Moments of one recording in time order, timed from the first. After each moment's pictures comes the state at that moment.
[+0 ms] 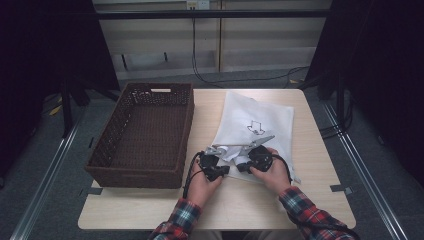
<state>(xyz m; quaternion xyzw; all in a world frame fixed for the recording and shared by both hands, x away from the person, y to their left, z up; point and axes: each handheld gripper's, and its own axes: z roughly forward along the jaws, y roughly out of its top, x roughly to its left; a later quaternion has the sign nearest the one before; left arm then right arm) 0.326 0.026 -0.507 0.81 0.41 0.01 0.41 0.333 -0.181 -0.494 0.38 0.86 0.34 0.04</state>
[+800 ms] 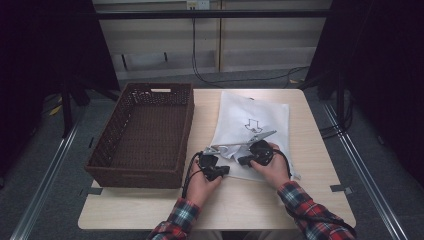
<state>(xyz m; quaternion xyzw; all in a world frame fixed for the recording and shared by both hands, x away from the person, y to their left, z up) 0.326 0.028 -0.509 0.81 0.41 -0.01 0.42 0.349 -0.187 -0.494 0.40 0.85 0.35 0.05</state>
